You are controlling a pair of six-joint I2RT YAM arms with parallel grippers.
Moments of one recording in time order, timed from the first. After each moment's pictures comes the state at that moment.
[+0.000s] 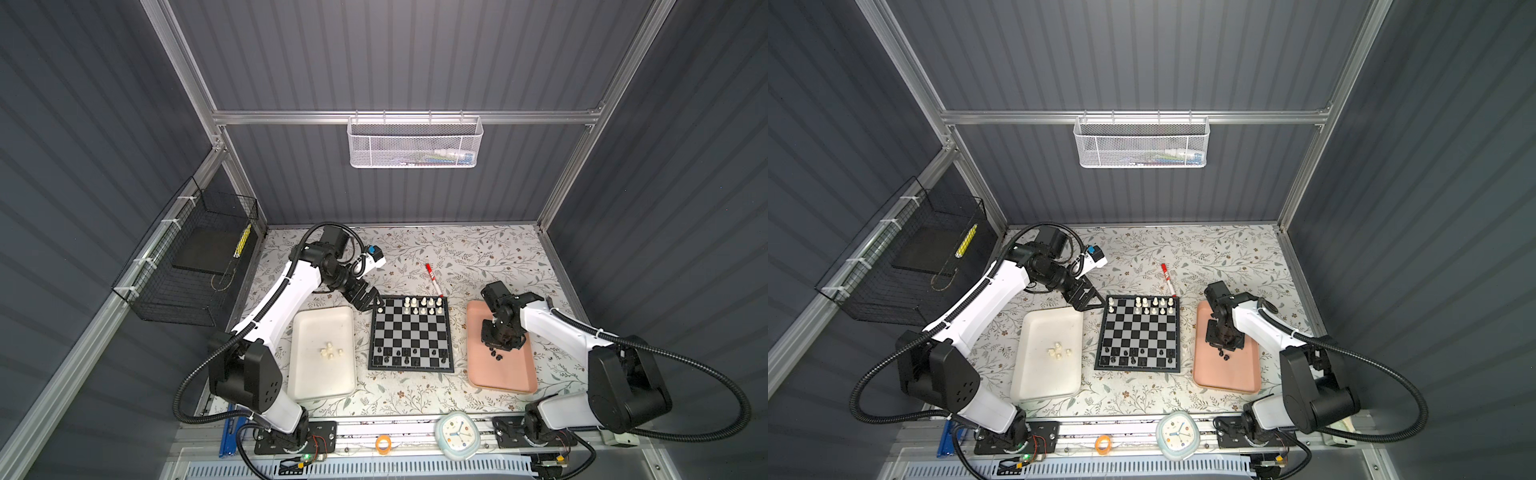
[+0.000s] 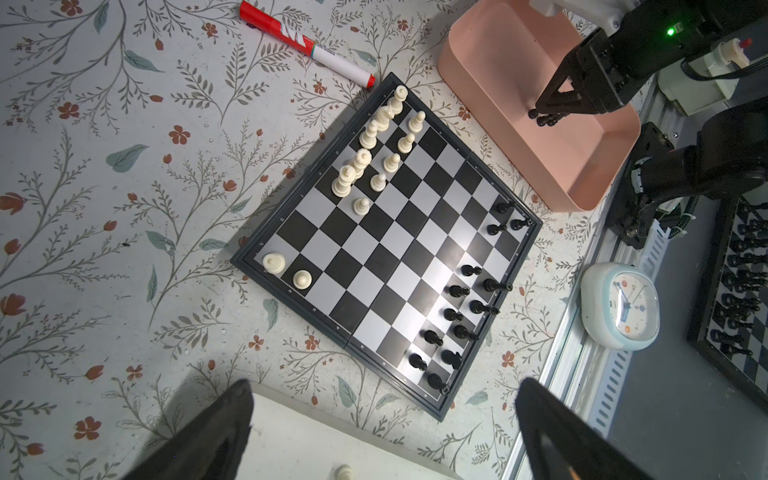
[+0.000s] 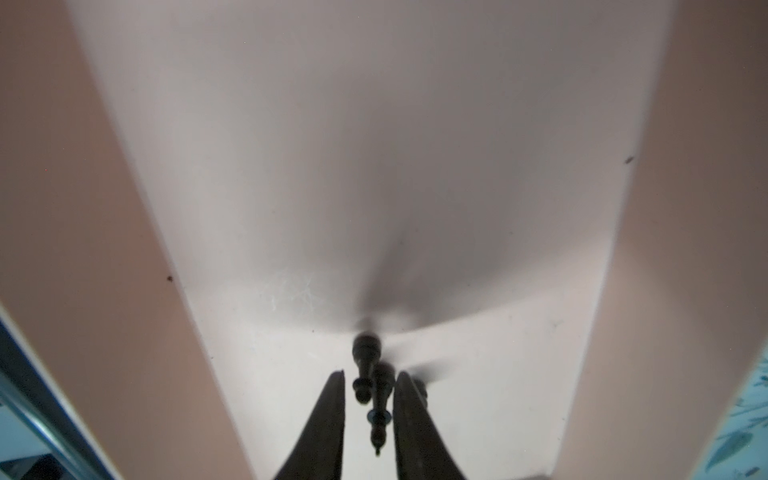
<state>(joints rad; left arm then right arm) -0.37 1.58 1.47 -1.10 0.55 0.50 0.31 1.43 0.81 -0.88 0.07 0.54</state>
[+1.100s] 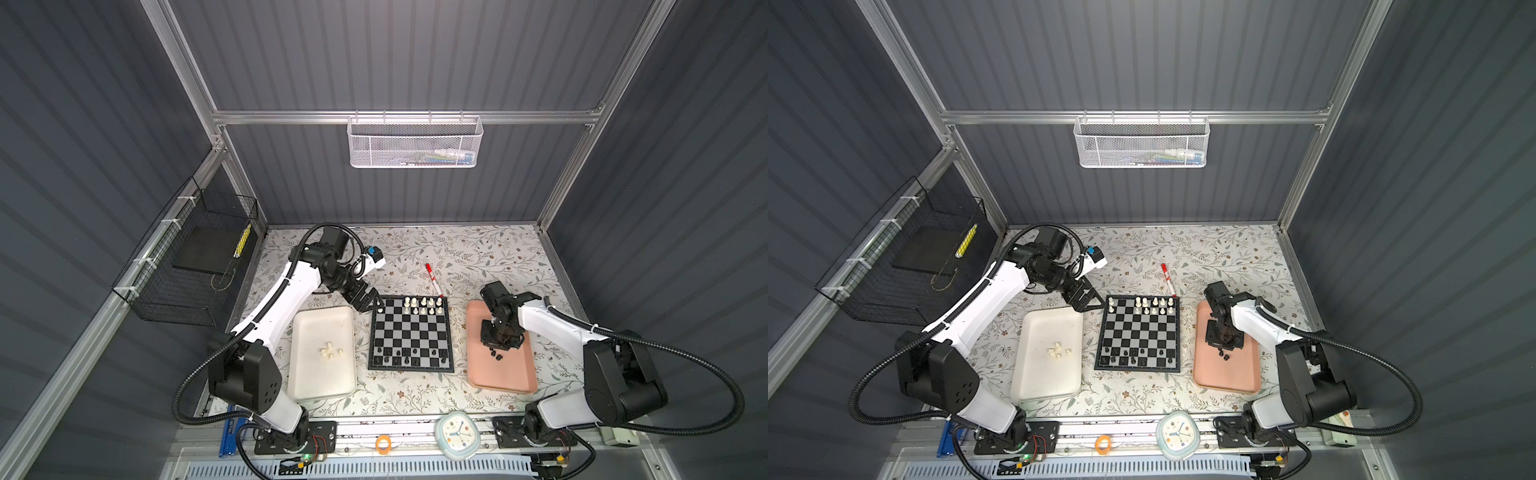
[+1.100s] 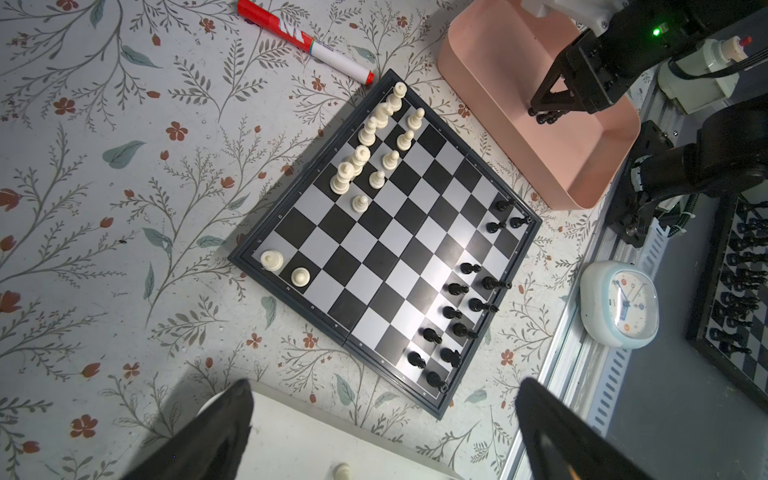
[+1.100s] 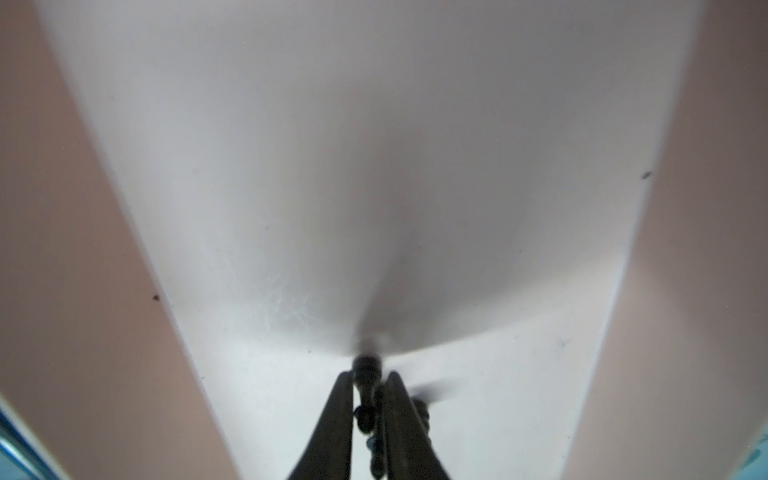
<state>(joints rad) -0.37 1.57 1.46 -1.10 0.55 0.49 0.31 1.46 0.80 -0.86 0.07 0.53</state>
